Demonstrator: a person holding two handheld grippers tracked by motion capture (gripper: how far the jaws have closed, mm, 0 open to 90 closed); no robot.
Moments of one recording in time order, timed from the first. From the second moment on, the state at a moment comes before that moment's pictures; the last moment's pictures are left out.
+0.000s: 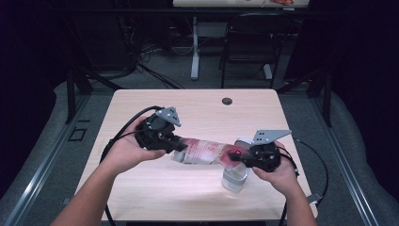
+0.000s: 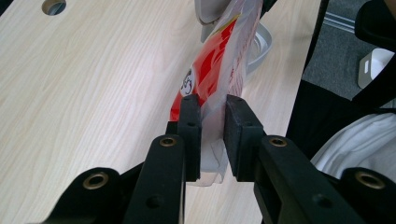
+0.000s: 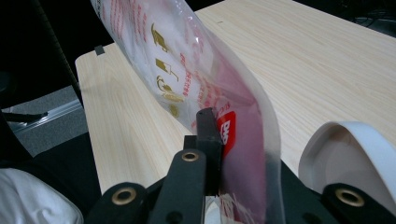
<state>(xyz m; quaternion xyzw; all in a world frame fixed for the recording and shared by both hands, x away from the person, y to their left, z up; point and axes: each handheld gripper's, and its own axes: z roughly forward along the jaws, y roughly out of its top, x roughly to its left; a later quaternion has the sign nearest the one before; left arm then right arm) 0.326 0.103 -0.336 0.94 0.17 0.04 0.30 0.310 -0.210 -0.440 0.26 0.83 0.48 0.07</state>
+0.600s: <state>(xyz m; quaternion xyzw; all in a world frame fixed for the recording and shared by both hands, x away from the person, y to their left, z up) 0.328 0.102 -0.336 0.94 0.17 0.04 0.30 0.311 -0.211 -0.441 0.27 0.83 0.49 0.07</state>
